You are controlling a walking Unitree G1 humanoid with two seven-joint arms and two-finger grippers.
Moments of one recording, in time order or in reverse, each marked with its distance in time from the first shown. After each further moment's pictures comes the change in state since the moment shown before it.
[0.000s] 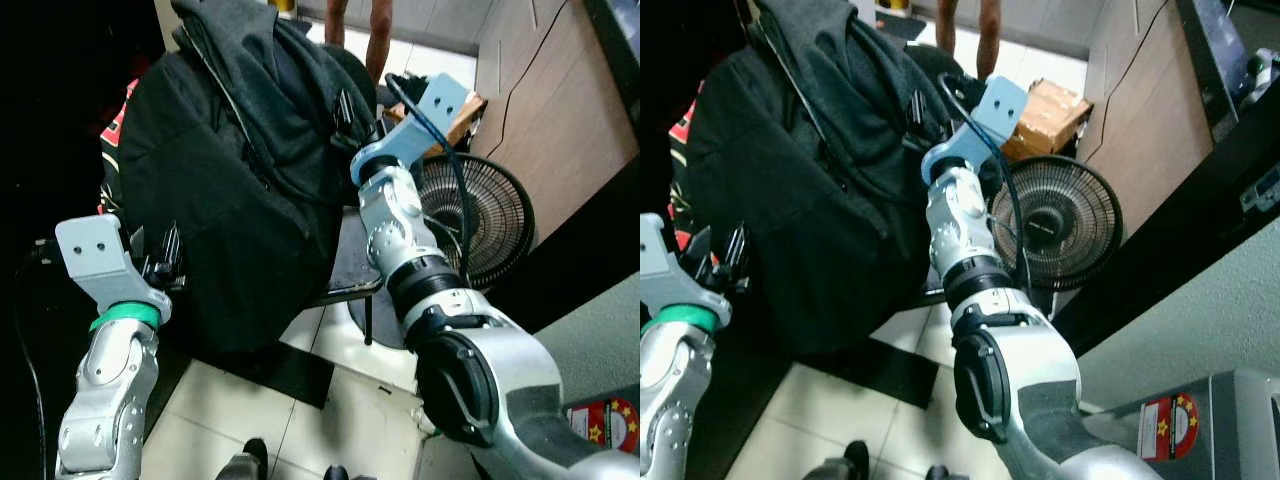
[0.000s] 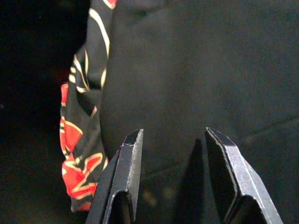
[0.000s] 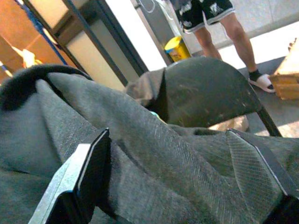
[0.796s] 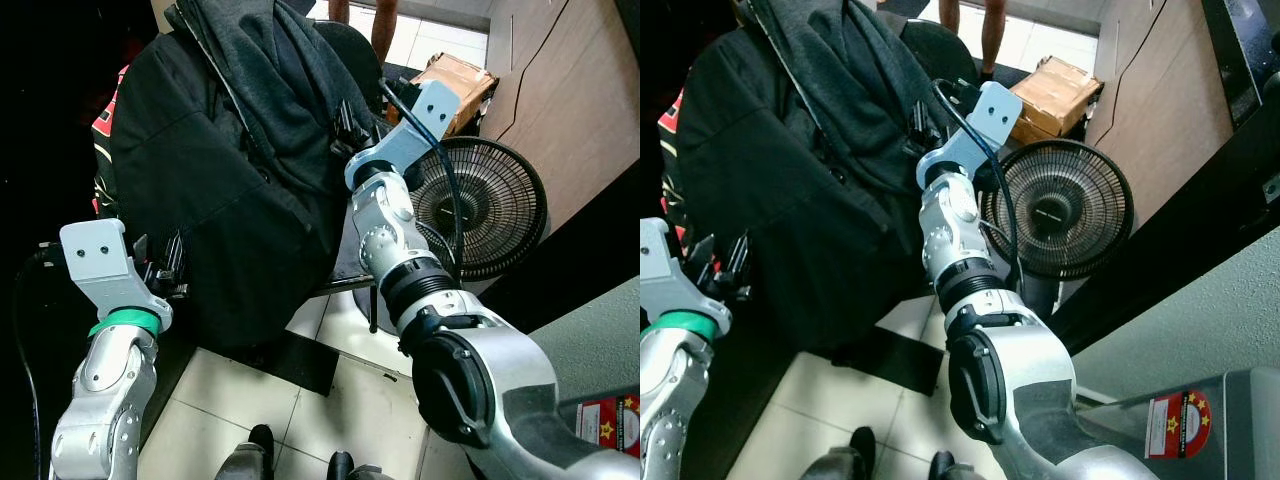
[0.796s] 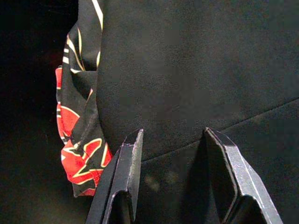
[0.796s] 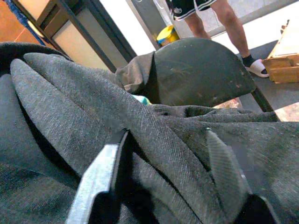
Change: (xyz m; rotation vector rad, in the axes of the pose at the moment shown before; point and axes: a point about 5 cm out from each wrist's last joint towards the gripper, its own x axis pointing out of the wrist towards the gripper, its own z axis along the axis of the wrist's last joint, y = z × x) left arm -0.003 -0.001 0.000 0.015 0.041 -0.009; right arm -0.003 0.001 -0.008 0.011 0.006 -0.022
